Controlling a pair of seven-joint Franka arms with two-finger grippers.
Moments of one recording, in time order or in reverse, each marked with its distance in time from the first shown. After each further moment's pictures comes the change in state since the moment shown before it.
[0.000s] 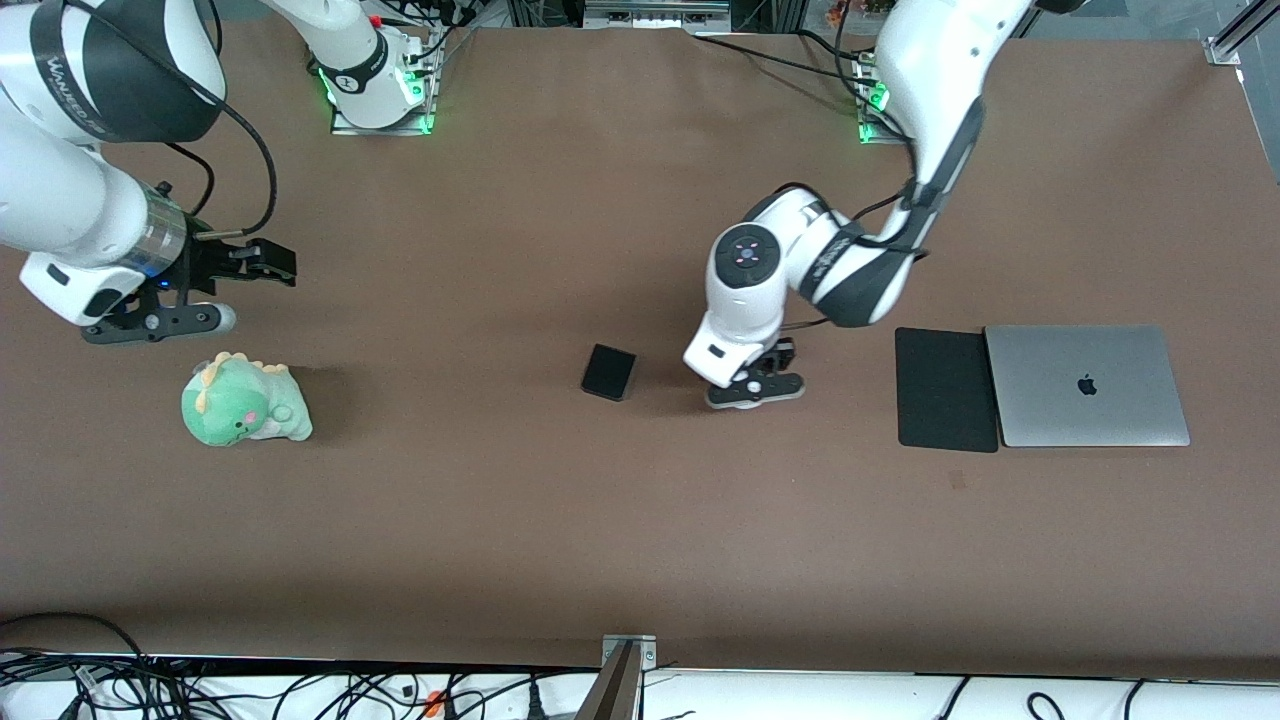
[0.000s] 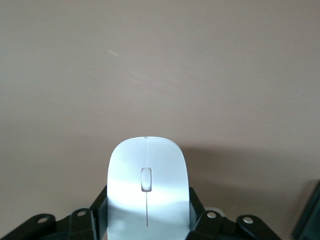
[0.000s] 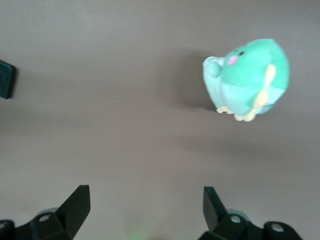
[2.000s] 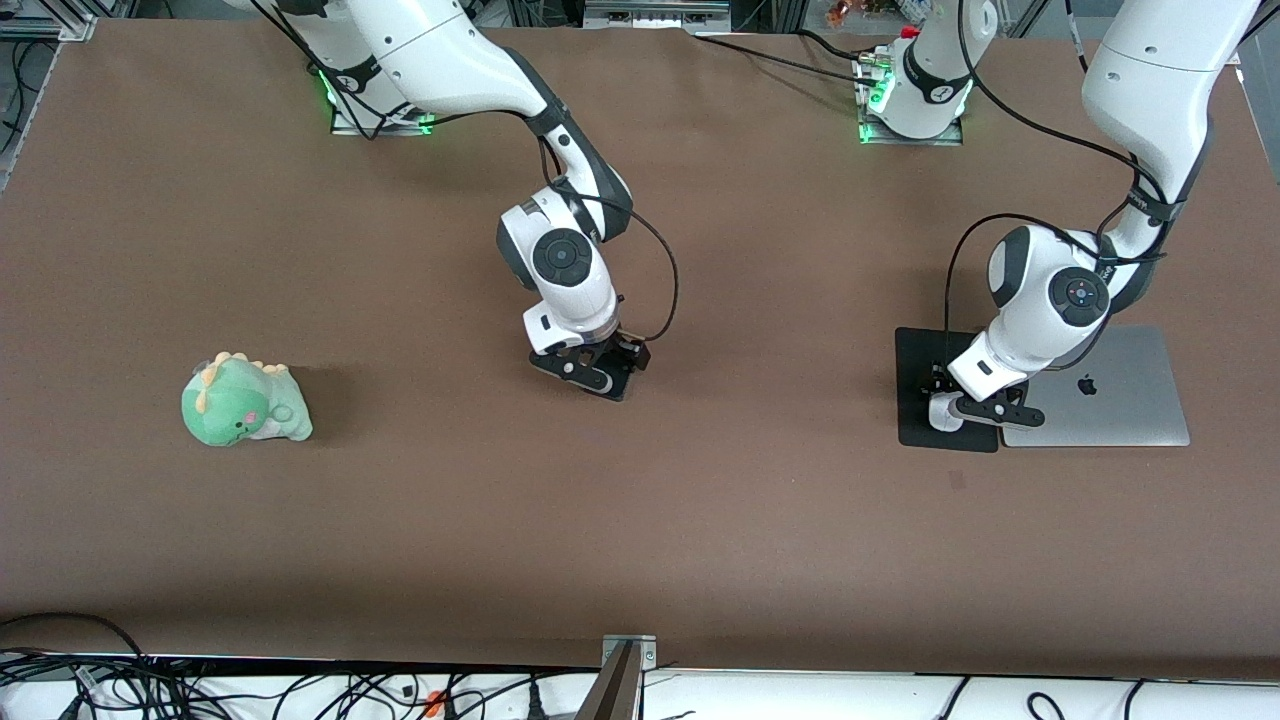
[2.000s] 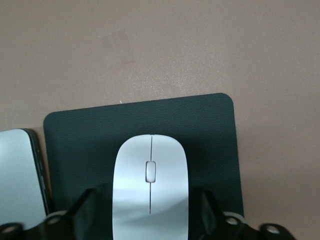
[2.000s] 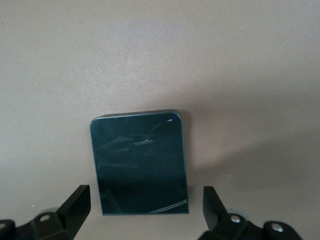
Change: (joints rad) left arm 0.581 -0.085 0.008 -0.536 -0.101 0.589 0.858; right arm 0.553 0.594 0.006 -0.007 0.129 0.864 0.983
